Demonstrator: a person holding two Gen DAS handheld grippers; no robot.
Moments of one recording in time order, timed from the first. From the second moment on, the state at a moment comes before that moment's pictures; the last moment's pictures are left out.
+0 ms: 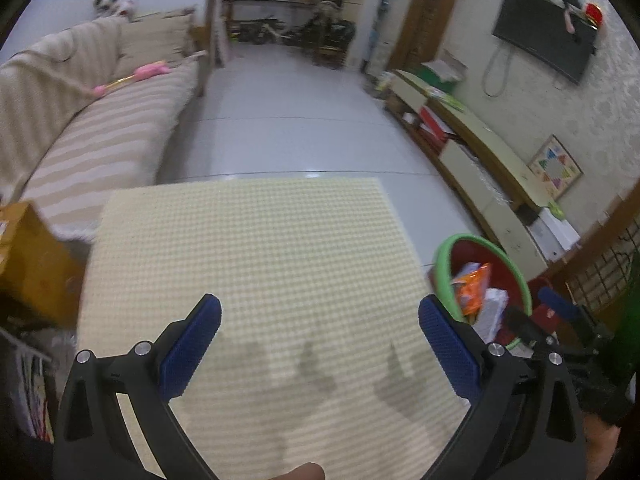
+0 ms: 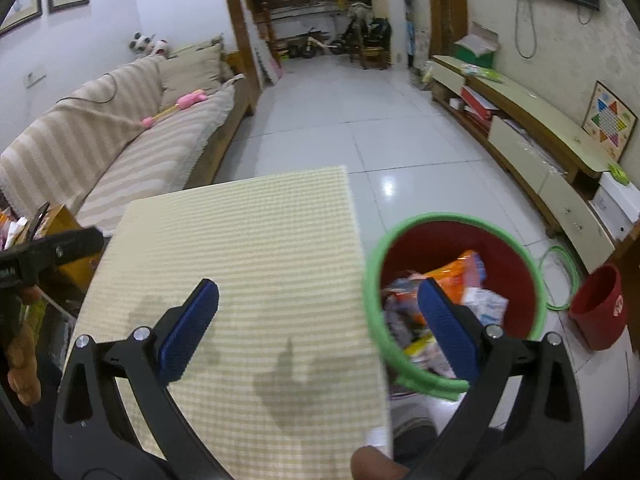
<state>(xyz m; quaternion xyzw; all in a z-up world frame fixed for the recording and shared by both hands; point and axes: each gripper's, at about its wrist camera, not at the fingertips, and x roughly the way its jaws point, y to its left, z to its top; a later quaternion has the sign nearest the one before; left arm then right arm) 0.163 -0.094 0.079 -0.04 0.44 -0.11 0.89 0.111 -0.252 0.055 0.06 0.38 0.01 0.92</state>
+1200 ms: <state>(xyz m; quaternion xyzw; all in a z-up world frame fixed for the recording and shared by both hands) 0.031 0.004 -0.009 0.00 0.36 -0.03 0.93 0.018 -0.143 0.006 0.01 0.32 0.03 0.95</state>
